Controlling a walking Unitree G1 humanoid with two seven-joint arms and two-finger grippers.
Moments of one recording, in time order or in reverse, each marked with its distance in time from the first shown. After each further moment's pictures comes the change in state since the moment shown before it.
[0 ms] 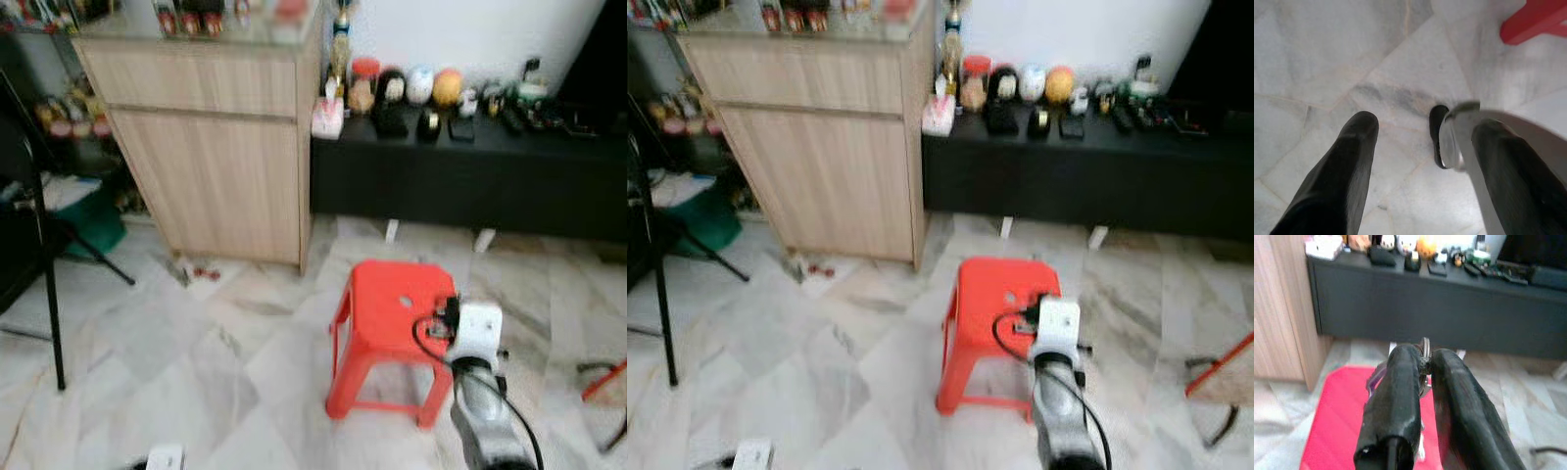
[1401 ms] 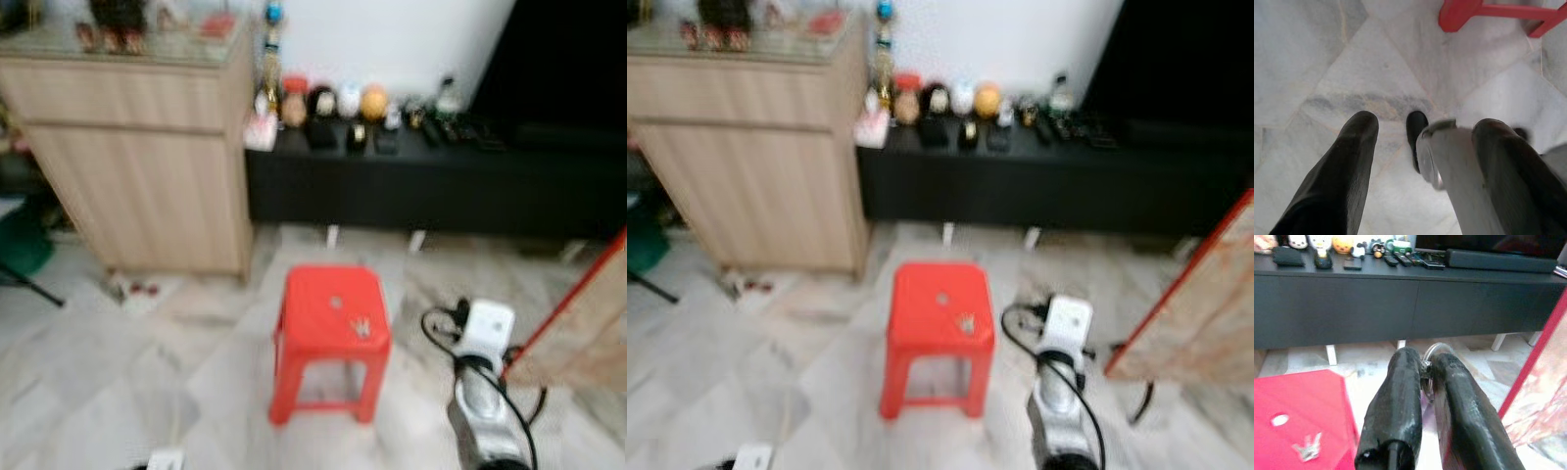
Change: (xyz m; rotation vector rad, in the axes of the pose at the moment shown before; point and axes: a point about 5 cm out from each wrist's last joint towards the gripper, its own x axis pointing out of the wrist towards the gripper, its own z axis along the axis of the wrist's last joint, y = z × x) left arm -0.001 0.006 0.001 0.061 0.007 0.003; right arm -0.002 0.000 -0.005 0.097 0.056 -0.092
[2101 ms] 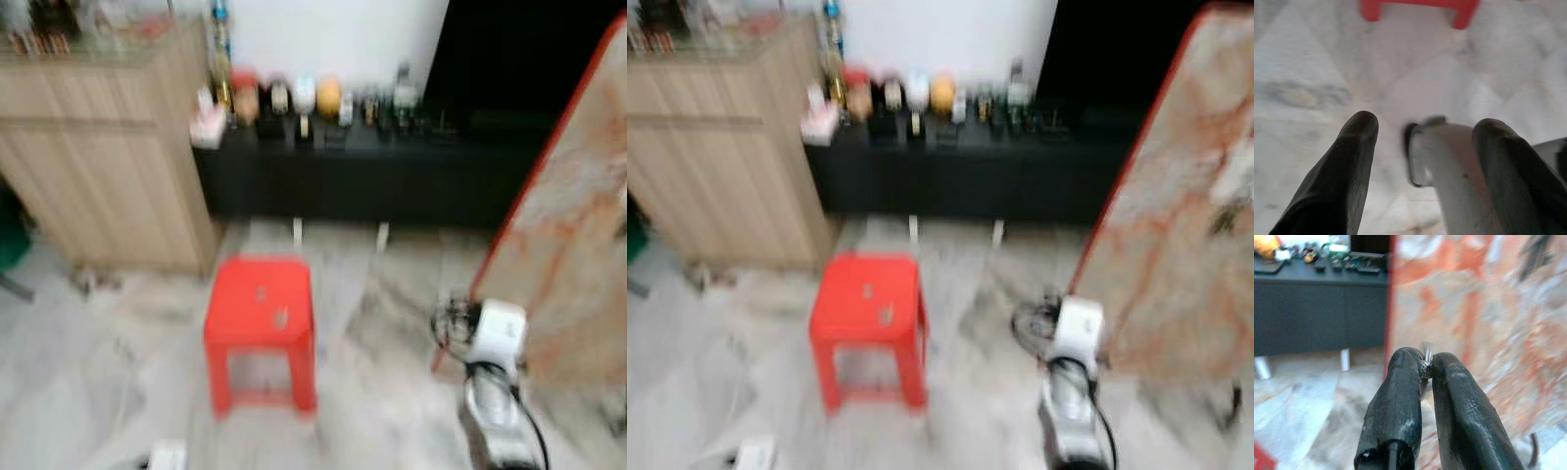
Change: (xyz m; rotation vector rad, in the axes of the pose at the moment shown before) left arm 0.002 -0.015 -0.003 -0.009 0.007 -0.035; right arm 0.005 -0.025 0.004 -0.038 -0.021 -0.090
